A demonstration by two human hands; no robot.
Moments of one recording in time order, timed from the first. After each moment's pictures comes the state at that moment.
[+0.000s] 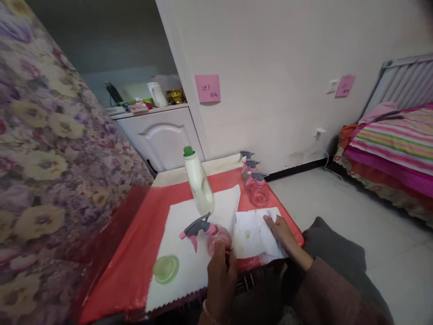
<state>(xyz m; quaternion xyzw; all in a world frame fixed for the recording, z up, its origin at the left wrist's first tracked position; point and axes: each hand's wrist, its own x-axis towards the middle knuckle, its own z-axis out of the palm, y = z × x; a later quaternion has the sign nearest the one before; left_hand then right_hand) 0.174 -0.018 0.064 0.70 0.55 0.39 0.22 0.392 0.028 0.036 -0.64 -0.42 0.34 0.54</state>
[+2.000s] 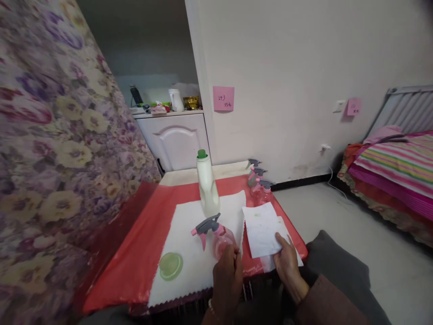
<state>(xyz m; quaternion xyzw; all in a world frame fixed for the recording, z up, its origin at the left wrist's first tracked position) 0.173 -0.022 0.058 0.72 0.54 0.39 0.19 0.353 0.009 -0.006 -0.45 -0.12 0.46 0.76</state>
